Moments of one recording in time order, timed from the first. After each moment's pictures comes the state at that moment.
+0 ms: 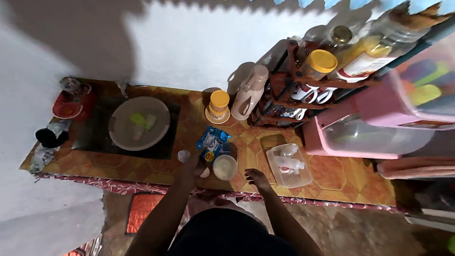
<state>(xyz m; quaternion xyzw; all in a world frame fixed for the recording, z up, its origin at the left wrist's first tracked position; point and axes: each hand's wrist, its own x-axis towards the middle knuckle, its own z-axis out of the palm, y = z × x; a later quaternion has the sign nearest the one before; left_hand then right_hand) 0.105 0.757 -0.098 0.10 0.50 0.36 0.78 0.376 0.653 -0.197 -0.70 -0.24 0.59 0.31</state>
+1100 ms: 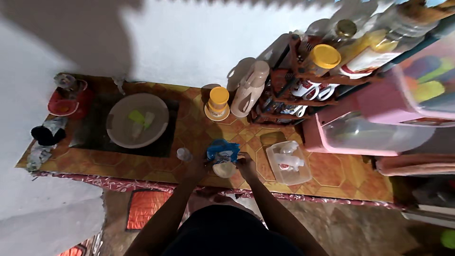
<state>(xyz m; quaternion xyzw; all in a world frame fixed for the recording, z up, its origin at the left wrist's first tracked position) 0.098 0.730 -0.103 0.66 0.55 0.15 0.48 0.322 0.693 -0.163 -0.71 -0.41 0.46 0.33</state>
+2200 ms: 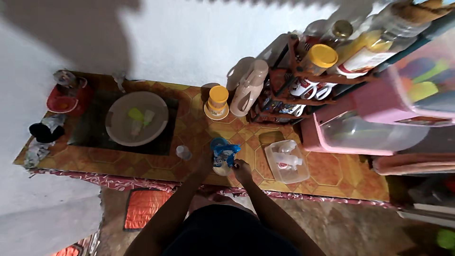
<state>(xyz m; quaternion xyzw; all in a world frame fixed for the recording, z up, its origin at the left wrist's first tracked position) 0.127 0.736 -0.118 0.72 0.56 -0.05 0.40 0.318 0.678 -0.181 -0.73 -0.53 0.39 0.16</state>
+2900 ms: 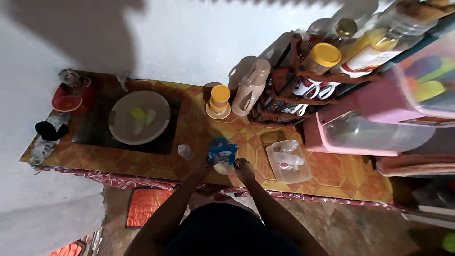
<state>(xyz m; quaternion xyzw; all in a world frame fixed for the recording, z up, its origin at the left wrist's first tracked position) 0.104 0.717 -0.133 0.69 0.56 0.09 0.44 0.320 0.676 -0.171 -0.73 -0.57 0.36 0.12</state>
